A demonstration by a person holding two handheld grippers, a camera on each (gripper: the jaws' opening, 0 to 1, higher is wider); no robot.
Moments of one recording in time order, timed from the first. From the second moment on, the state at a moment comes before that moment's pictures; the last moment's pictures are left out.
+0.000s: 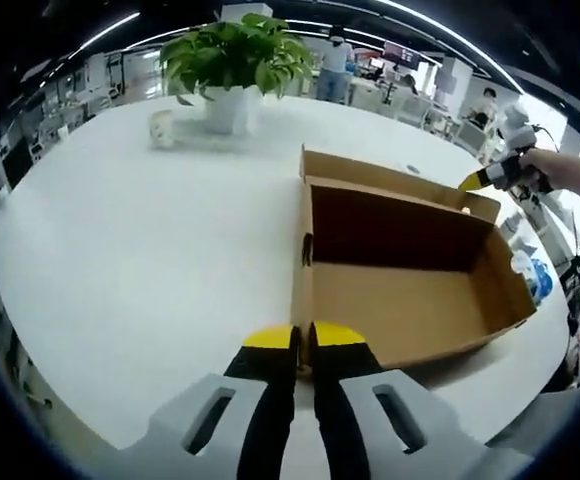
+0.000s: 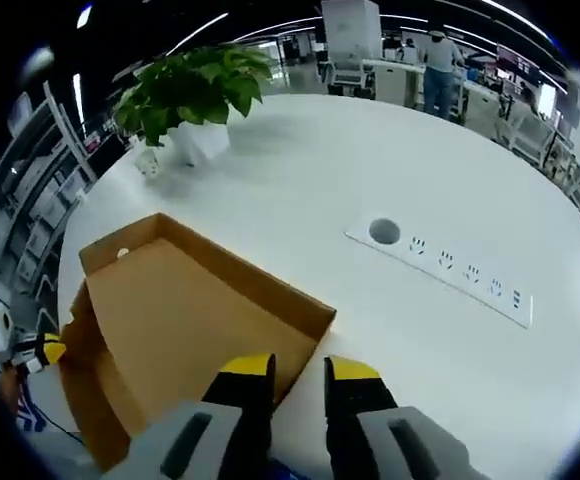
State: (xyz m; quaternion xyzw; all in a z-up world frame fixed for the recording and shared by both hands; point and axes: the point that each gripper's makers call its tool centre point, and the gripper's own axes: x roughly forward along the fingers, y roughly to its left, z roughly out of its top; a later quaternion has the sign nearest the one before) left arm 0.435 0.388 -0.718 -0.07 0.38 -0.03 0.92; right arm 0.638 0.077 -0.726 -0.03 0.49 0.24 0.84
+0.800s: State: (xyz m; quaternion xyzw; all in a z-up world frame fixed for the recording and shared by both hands) left arm 0.435 0.388 -0.721 -0.08 0.39 -0.04 0.92; right arm 0.631 0.077 -0.741 -0.02 0.51 0.19 0.84
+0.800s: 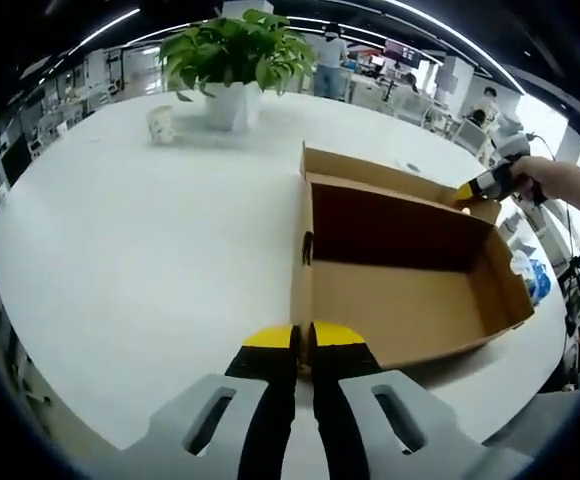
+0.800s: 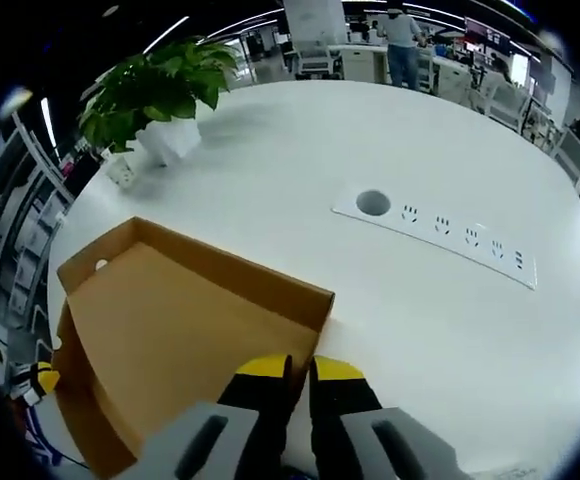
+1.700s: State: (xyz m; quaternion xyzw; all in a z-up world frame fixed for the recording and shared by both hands) left arm 0.433 0.385 -0.720 -0.11 0.39 -0.03 0.92; right arm 0.637 0.078 -0.706 0.05 0.44 0.18 0.88
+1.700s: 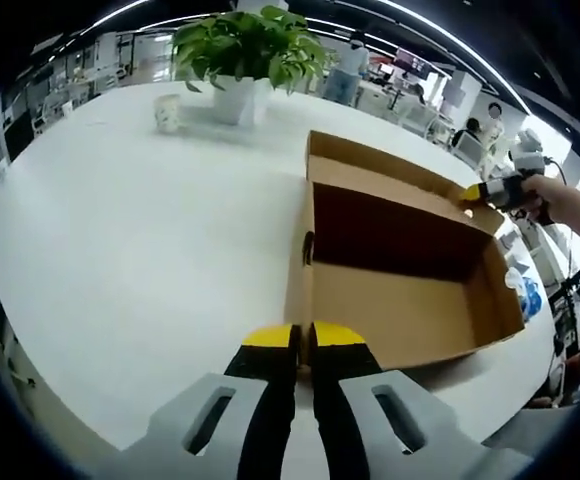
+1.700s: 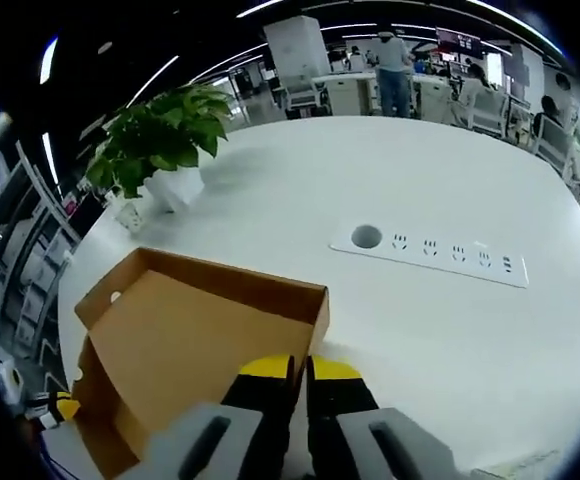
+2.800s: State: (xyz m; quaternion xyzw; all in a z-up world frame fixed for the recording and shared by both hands) left arm 0.428 0.382 -0.716 -0.14 0.38 -0.03 0.91; right arm 0.632 0.088 -0.641 0.08 0.33 0.22 0.91
